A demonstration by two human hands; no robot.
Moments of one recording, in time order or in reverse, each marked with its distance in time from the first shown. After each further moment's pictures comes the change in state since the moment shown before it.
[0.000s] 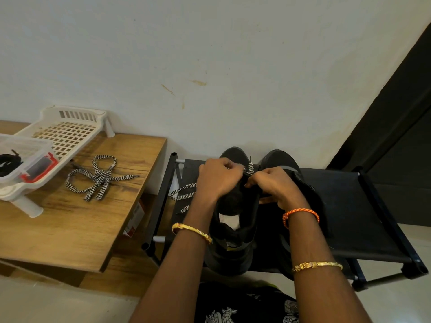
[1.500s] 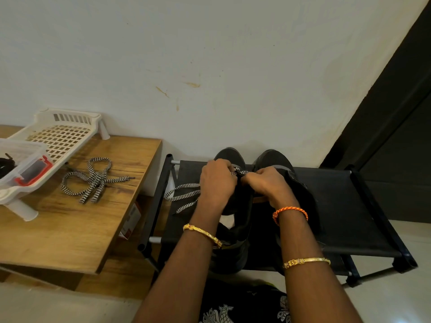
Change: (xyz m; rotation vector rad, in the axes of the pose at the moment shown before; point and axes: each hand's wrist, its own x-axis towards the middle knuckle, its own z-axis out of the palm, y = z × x) left_hand 0.000 0.005 0.016 0.357 0.128 0.157; right_hand -0.007 -0.002 0.003 -0.062 0.075 -0.009
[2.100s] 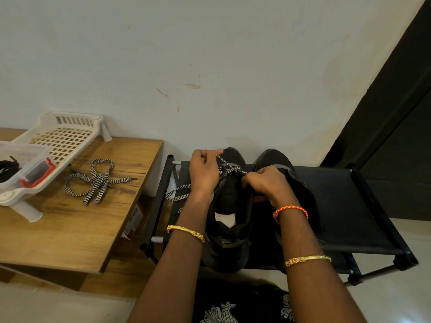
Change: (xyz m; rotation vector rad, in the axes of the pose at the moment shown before) left_hand 0.006 -0.009 -0.008 -1.009 0.220 -0.258; right_hand -0.002 -0.001 0.000 -0.009 0.024 0.003
